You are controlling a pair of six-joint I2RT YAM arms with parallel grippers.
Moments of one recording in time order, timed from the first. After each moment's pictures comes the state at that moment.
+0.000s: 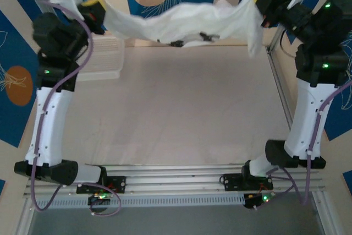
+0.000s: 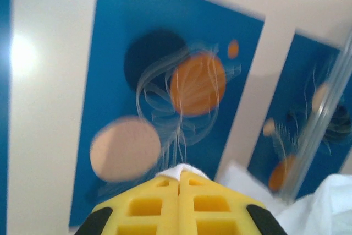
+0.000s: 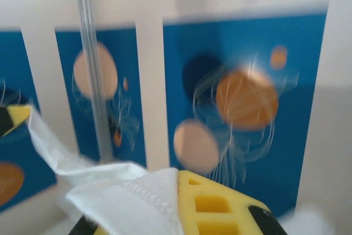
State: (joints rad) left arm -0.16 1.36 1.73 -0.24 0.26 -0.28; right arm -0.06 1.46 2.23 -0.67 -0.73 0.14
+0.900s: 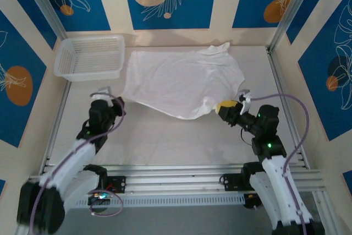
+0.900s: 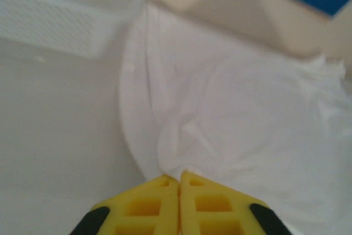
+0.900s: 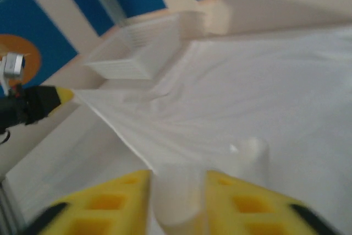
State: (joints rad) left arm -0.27 0.81 0.41 0.09 -0.13 -0.48; right arm 0.11 0.50 0.45 -0.14 -0.64 0.31
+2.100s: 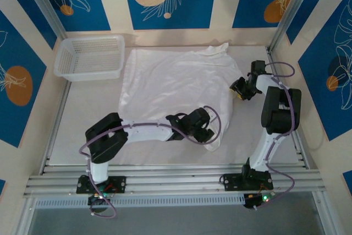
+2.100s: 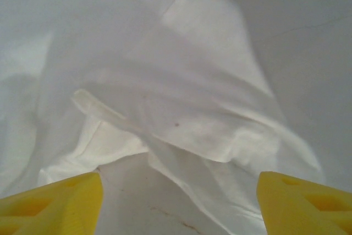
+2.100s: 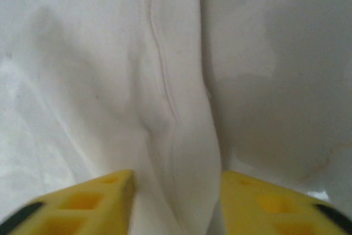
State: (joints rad) left arm -1.13 1.89 1.25 -0.20 -0.15 -0.21; right arm -0.15 1.94 1.29 -0.55 -0.33 0.57
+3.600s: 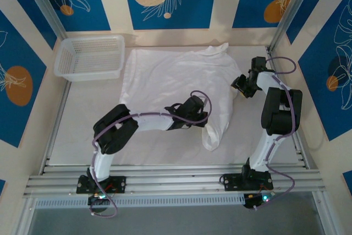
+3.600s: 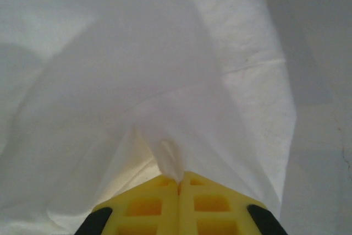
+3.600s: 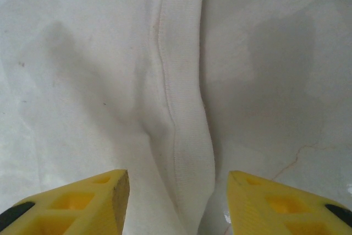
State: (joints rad) left arm -0.99 2.01 1.28 -0.02 0.07 -0.67; right arm -0.14 1.90 1.33 -0.62 -0.25 0.52
